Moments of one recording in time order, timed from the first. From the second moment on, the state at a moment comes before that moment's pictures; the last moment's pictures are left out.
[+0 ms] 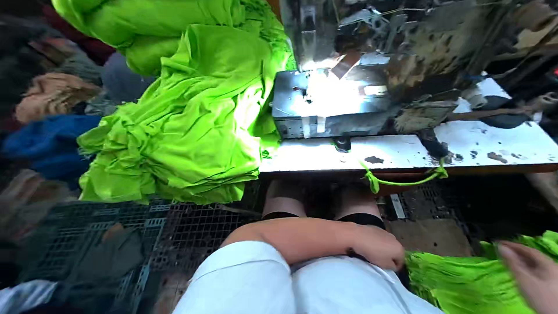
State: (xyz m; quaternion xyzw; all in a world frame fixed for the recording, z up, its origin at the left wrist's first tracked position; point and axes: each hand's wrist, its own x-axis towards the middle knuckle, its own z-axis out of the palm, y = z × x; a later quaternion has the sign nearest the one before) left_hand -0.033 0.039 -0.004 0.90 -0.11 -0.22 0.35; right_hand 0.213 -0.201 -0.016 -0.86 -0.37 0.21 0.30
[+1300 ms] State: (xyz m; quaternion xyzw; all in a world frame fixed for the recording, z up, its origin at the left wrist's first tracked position) left_hand -0.194 0.109 0.062 0.76 0.34 0.32 0.45; right_hand -0.003 0.059 0.048 -0.54 -0.64 0.31 0.45
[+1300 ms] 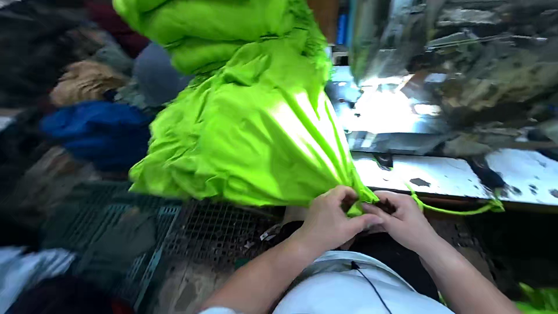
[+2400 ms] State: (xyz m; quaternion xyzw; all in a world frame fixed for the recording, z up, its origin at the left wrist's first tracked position) left_hand -0.289 0.114 0.075 0.50 0.16 0.53 0.66; right_hand -0.017 0.065 0.086 -0.23 -0.41 0.70 0.53
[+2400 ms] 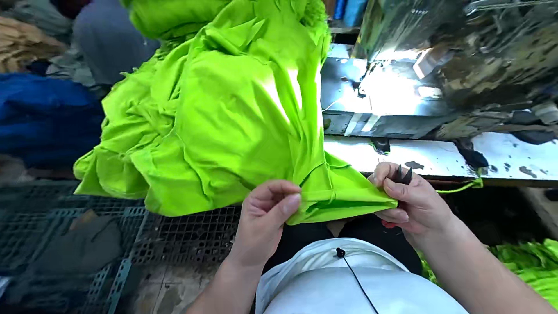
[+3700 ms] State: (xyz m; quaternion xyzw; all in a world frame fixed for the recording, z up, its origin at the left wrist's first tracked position) left_hand -0.280 0.120 0.037 0.69 0.32 0.59 0.25; right_hand -0.042 0.071 0.089 -0.48 -0.75 0.15 0.44
